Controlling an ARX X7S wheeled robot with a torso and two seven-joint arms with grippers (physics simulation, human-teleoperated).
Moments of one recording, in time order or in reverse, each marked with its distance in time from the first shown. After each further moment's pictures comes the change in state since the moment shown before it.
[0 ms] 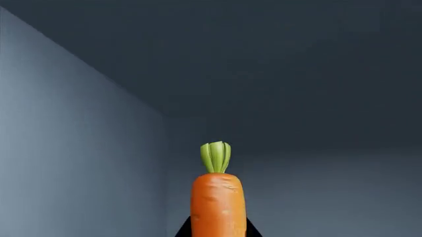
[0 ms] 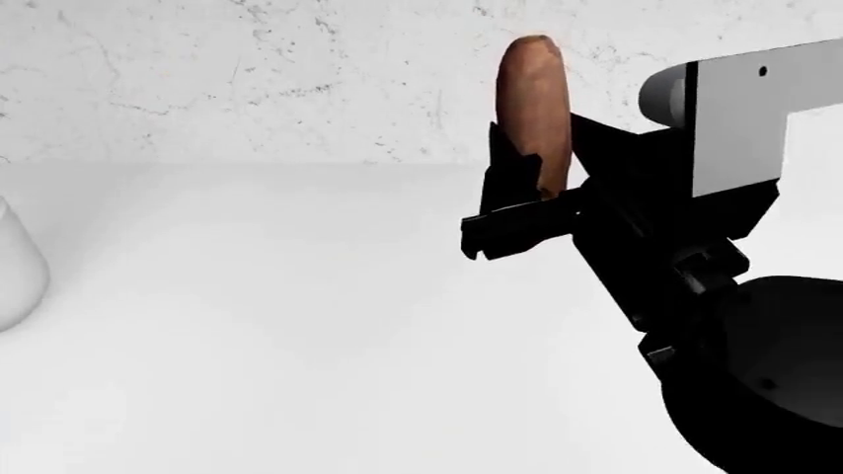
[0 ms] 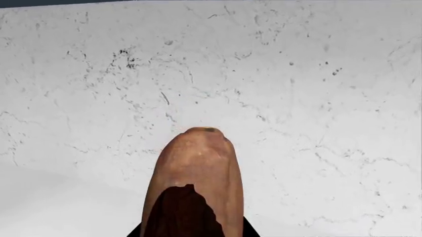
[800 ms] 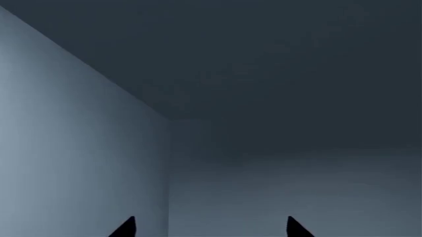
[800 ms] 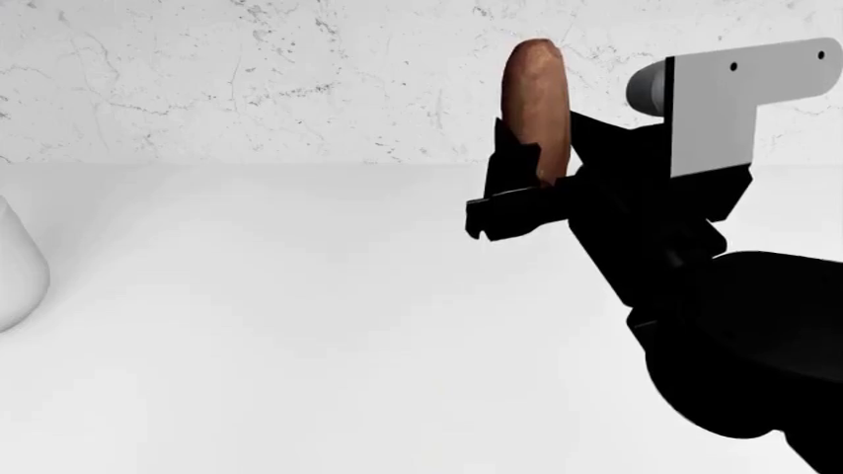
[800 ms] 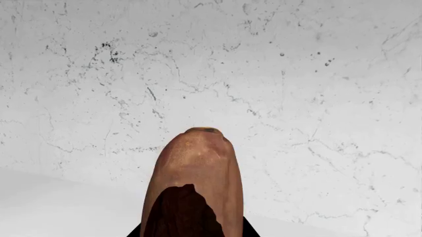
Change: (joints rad) left arm 0.004 0.001 0.033 -0.008 -0.025 0.027 -0.004; right arm -0.032 -0.026 -0.006 0.102 -0.042 -0.006 -0.054
